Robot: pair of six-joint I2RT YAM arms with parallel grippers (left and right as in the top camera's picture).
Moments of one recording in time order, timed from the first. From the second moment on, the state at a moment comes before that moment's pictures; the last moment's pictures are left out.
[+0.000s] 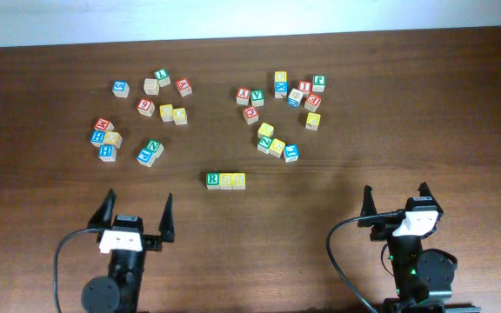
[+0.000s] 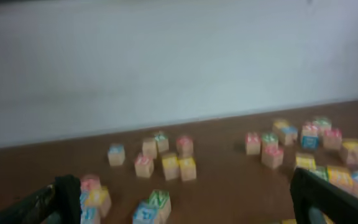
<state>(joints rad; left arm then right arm) 0.03 0.02 0.01 0.08 0.14 0.07 -0.04 0.01 0.01 -0.07 -0.03 0.00</state>
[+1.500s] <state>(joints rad) 0.03 0.01 0.01 -0.07 -0.11 -0.06 -0.04 0.01 0.01 -0.07 -0.03 0.00</state>
